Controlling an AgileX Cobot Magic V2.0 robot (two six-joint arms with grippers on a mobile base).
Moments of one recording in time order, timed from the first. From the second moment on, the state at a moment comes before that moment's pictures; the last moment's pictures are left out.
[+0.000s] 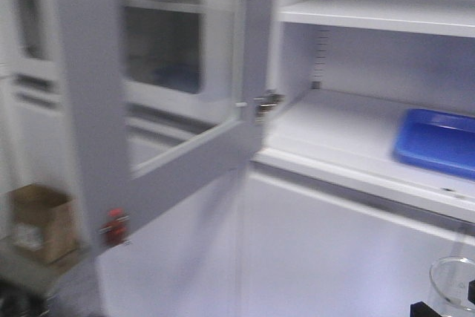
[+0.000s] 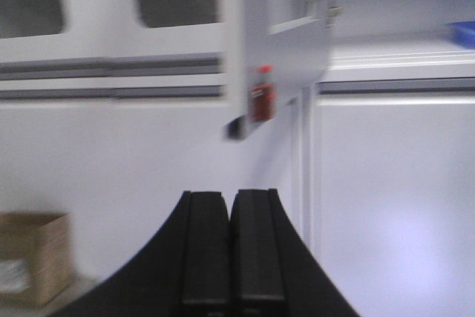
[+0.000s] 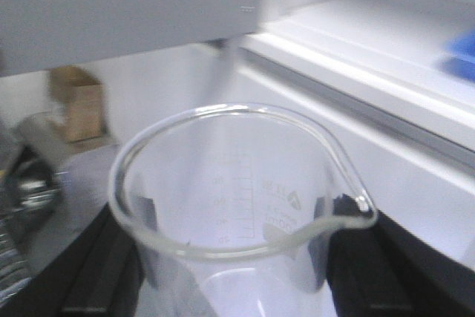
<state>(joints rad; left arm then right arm) -0.25 -0.01 0.03 -0.03 0.01 0.09 0.38 0.65 -0.42 -0.44 0.11 0.36</state>
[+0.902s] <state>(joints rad) -0.25 -0.01 0.03 -0.03 0.01 0.09 0.38 0.65 -0.42 -0.44 0.11 0.36</state>
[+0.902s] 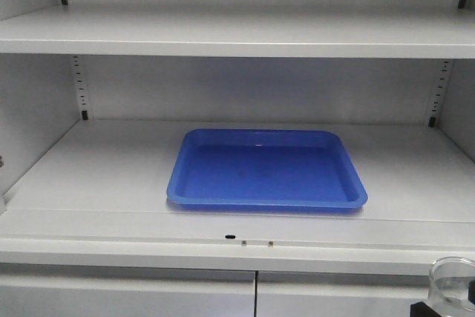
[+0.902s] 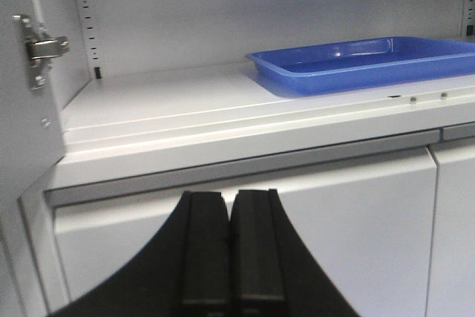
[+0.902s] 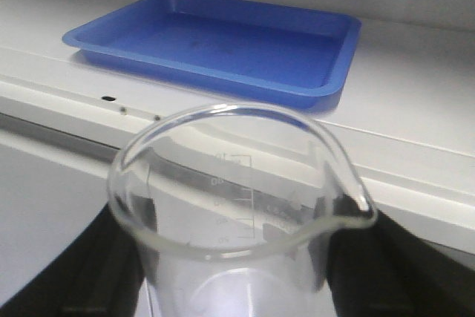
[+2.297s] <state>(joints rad) -0.25 -0.01 0.03 -0.03 0.01 0.09 0.38 0.65 -0.42 -0.44 0.11 0.36</state>
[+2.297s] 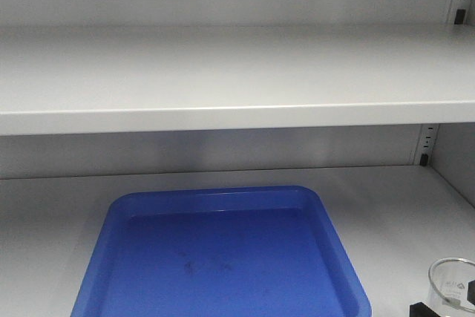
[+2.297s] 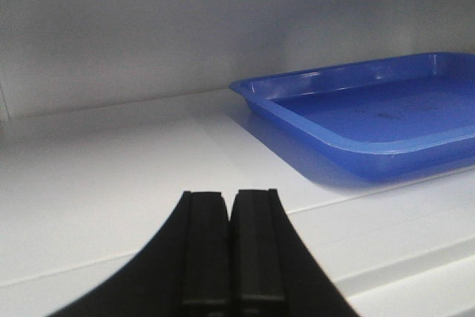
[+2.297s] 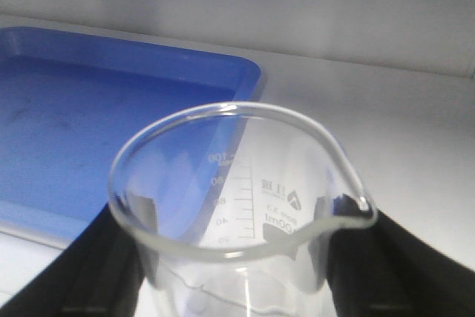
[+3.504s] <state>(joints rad) -0.25 -0.01 0.03 -0.03 0.01 0.09 0.38 1.57 -0.78 -0.44 -0.66 0.31</state>
